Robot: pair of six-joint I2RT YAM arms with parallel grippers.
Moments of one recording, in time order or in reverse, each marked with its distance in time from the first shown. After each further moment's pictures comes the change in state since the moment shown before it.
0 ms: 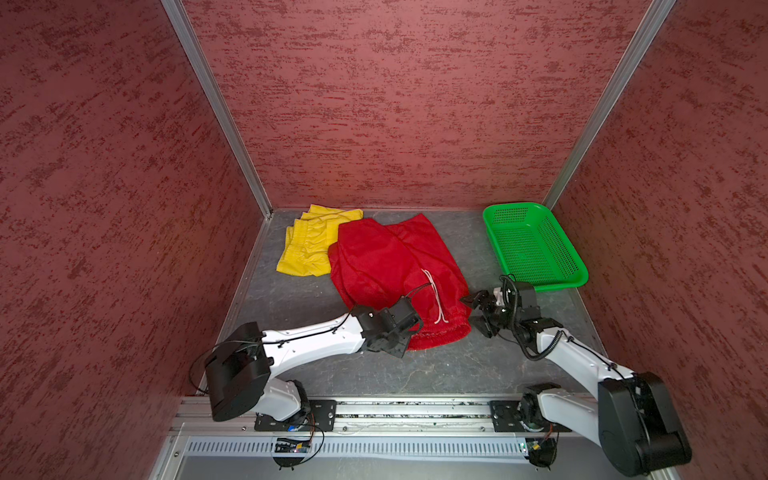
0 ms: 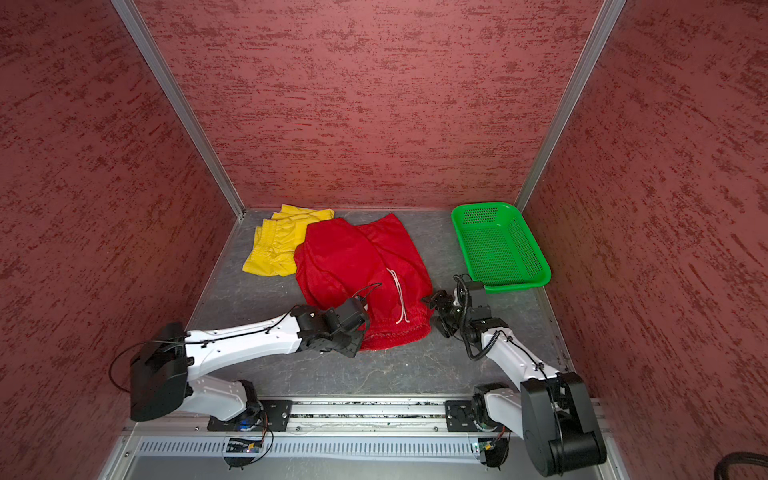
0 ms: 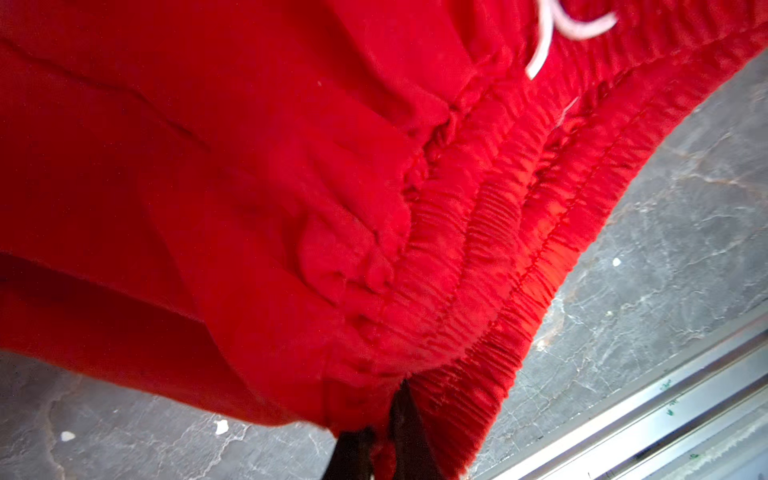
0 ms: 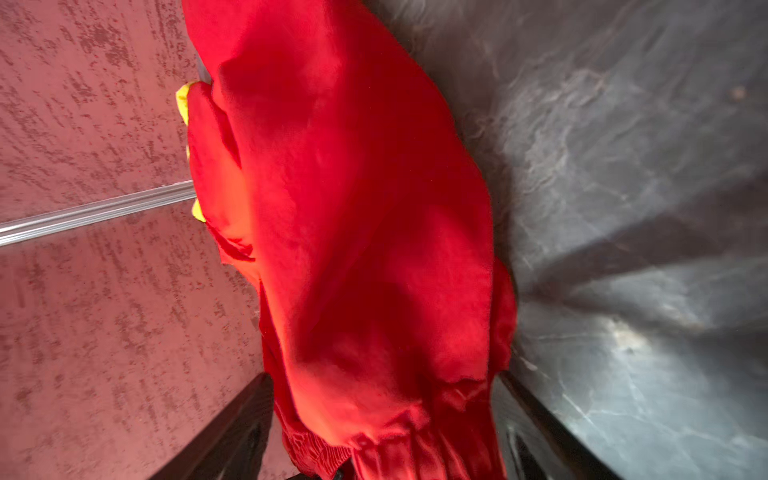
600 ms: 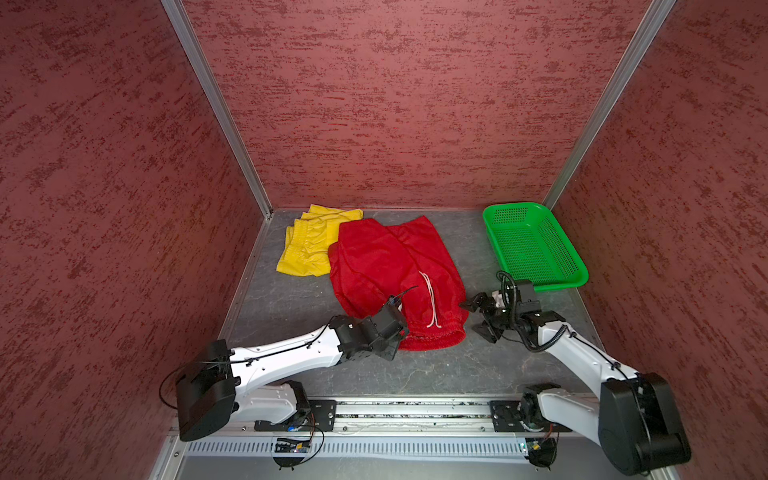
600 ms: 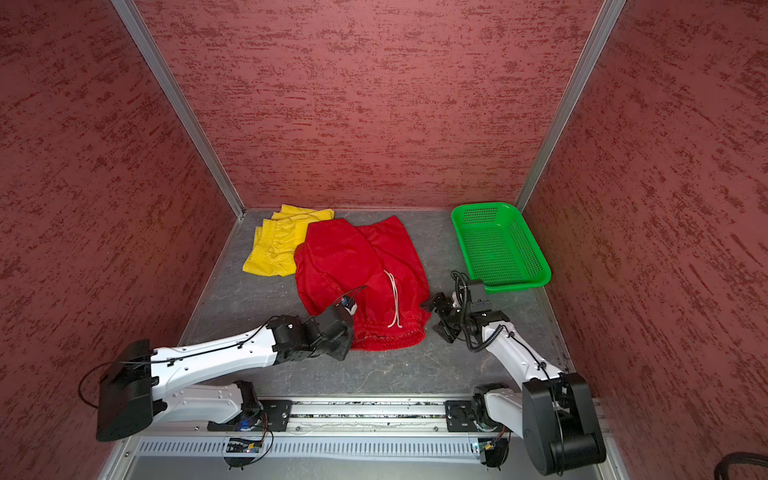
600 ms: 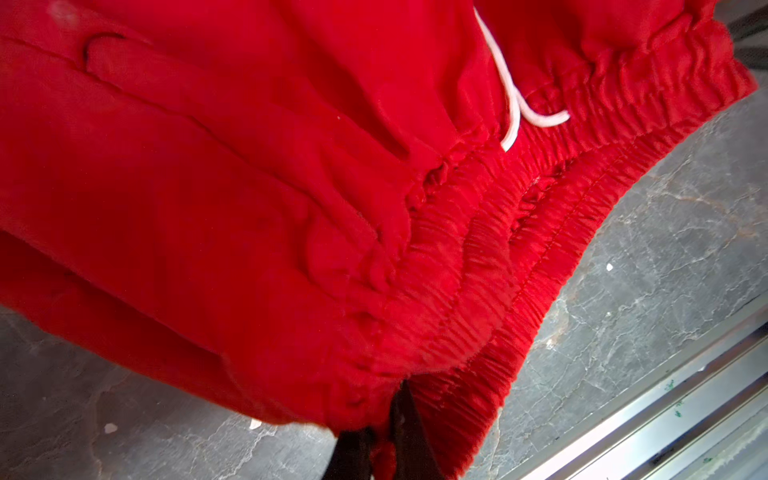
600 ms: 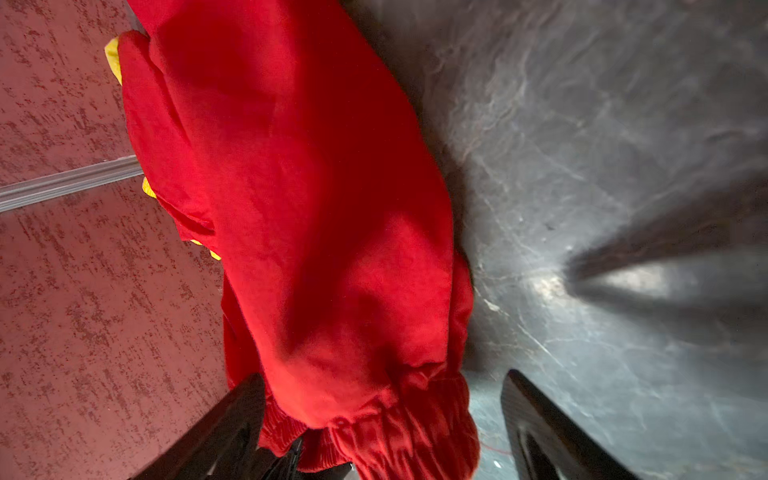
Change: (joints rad) left arm -0.007 -0.156 -0.121 0.077 -0.069 -0.005; right arm 0.021 0.018 0.073 -0.257 -0.023 -0.114
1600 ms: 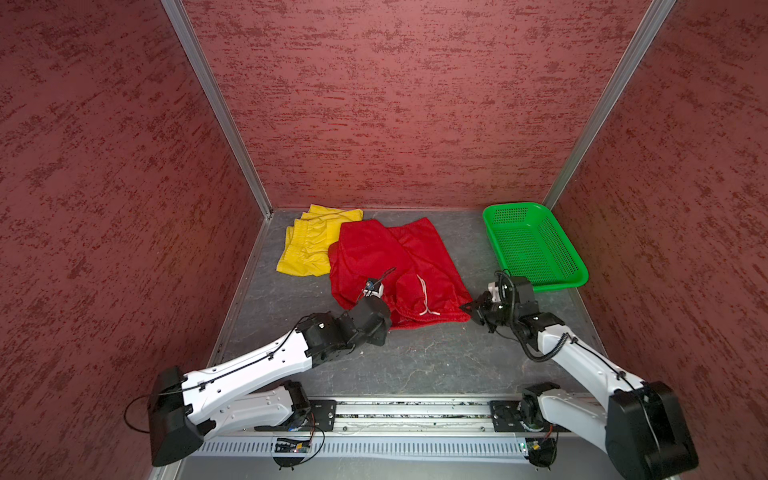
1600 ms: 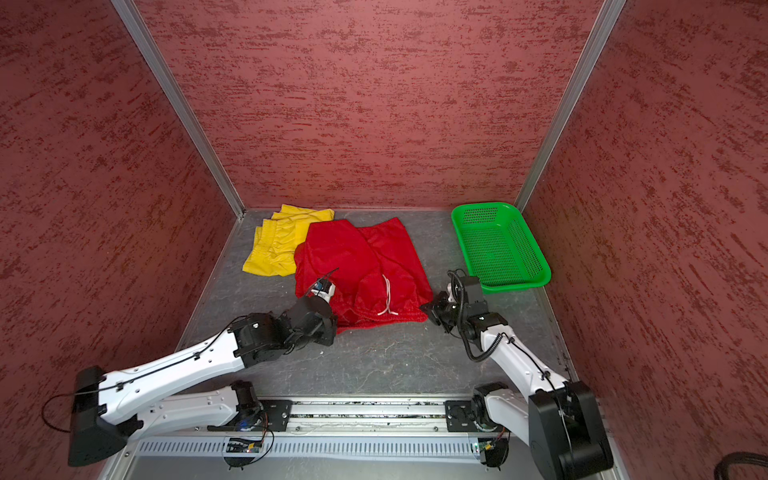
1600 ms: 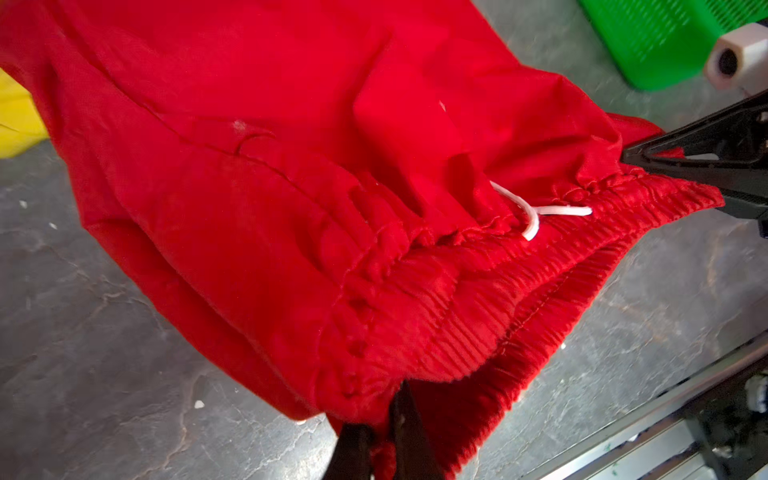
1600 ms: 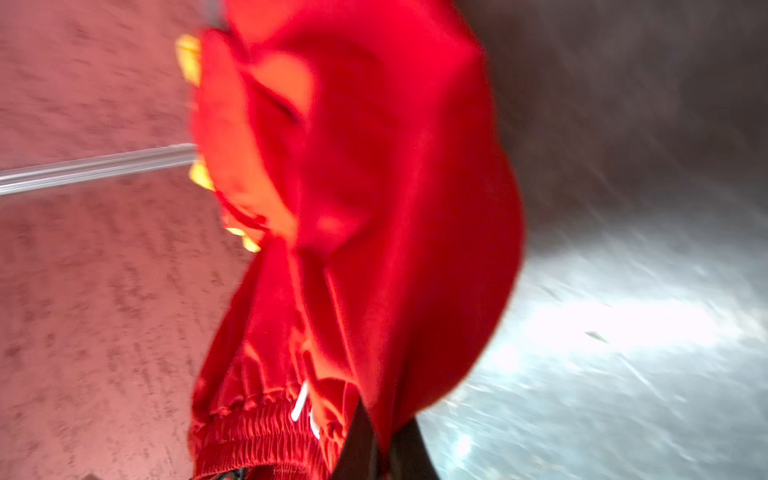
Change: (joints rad) left arm 0.081 -0.204 0.114 -0.119 -0.139 -0.063; right arm 0.040 -0.069 0.094 0.097 0.060 0.063
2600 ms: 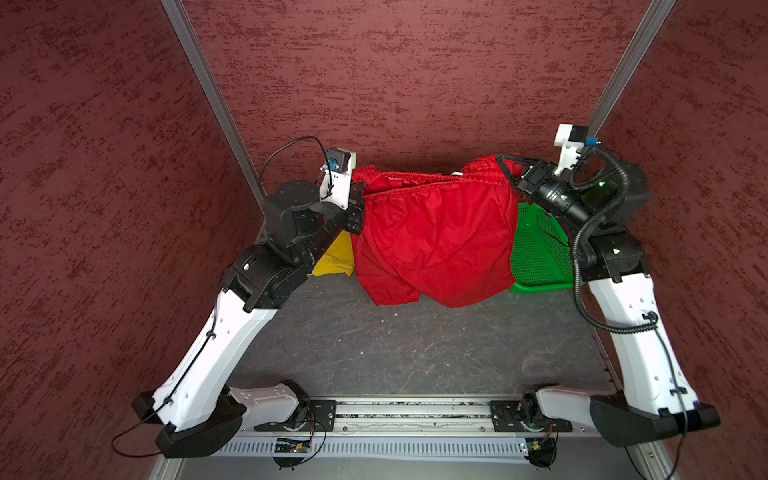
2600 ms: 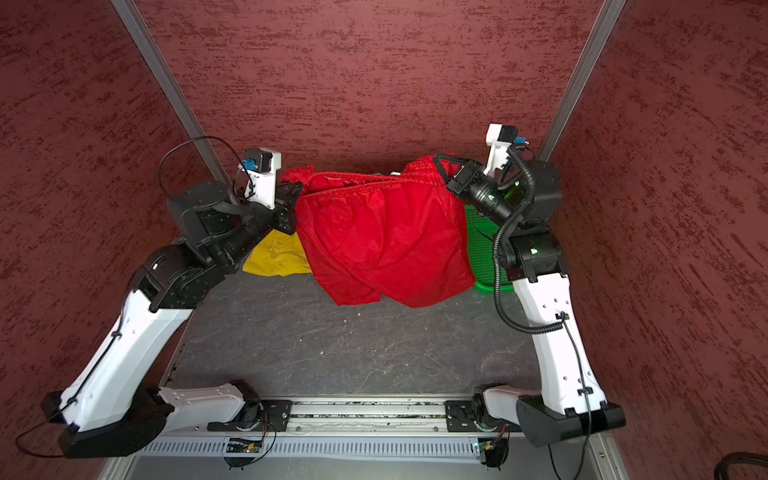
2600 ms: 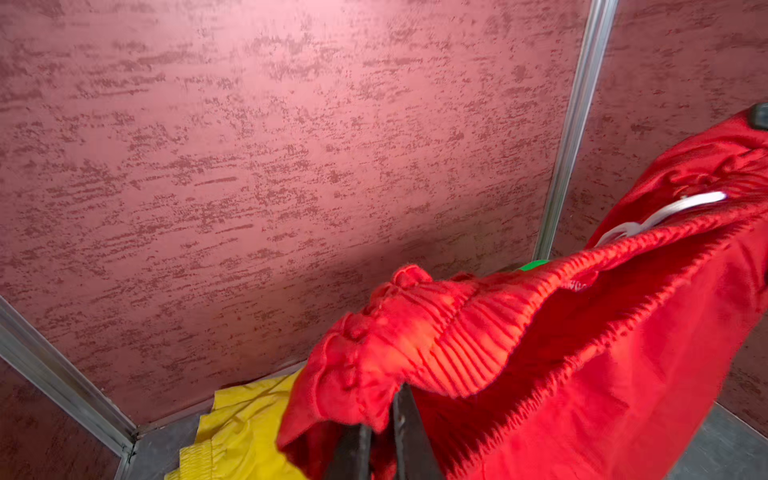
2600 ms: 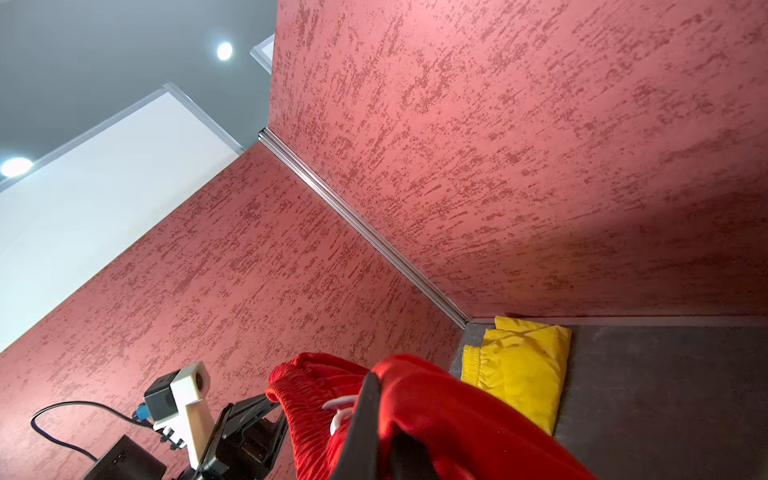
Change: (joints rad) left arm 0.380 0.254 0.921 0.105 0.076 0.694; right arm -0.050 0.257 1.190 -0.051 -0.015 -0.226
